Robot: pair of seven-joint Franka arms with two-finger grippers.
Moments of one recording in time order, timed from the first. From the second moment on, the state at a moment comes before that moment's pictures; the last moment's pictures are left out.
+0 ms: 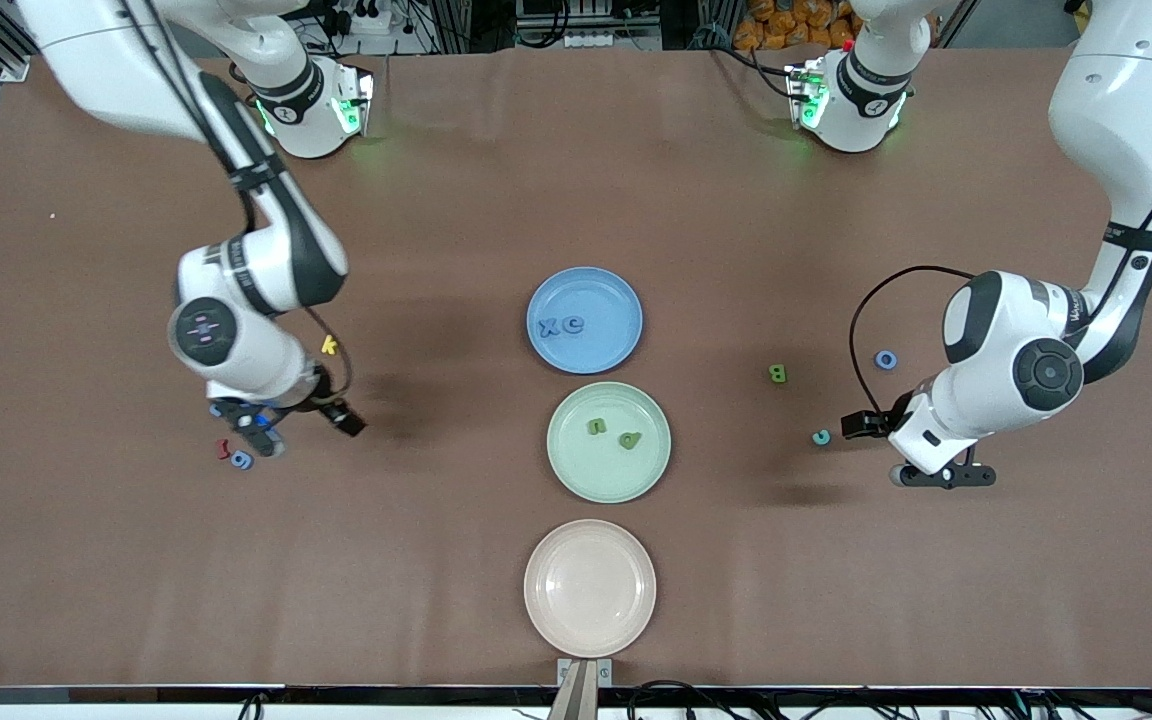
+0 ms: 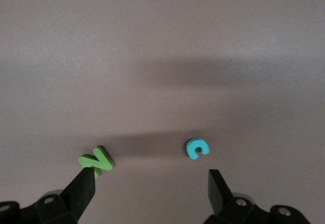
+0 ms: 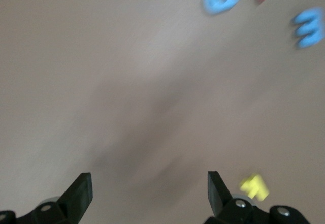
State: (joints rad) left arm 0.33 0.59 -0.51 -1.78 0.27 2.26 -0.28; right arm 0.08 0.44 0.15 -1.90 -0.06 2.30 1.03
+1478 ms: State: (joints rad) left arm 0.40 0.63 -0.48 -1.92 0.46 2.41 -0.63; right arm -0.19 0.43 0.04 -2.15 -0.07 2.56 0.50
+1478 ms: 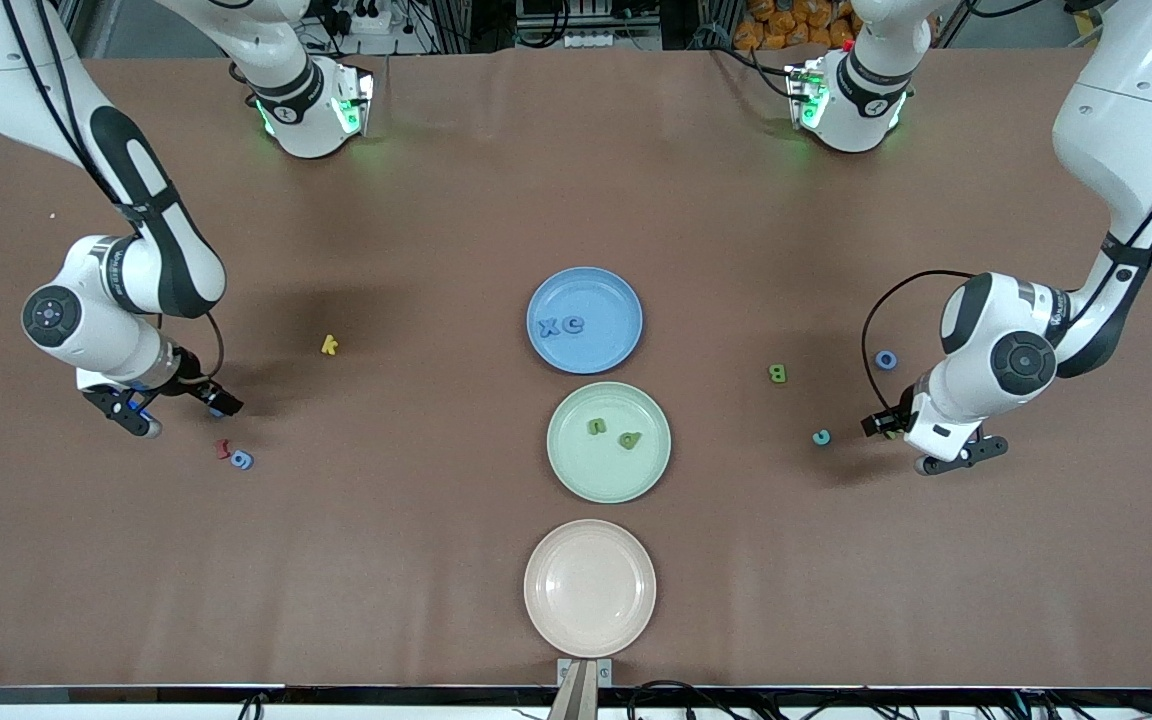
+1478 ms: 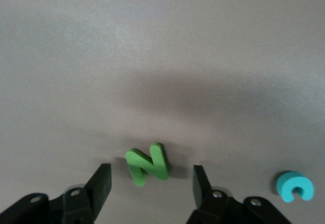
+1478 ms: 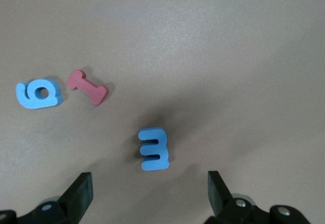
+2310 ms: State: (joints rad) left arm 0.40 0.65 -0.47 -1.92 0.52 2.43 -0.63; right arm -0.20 0.48 0.04 -2.16 -0.07 2.66 0.49
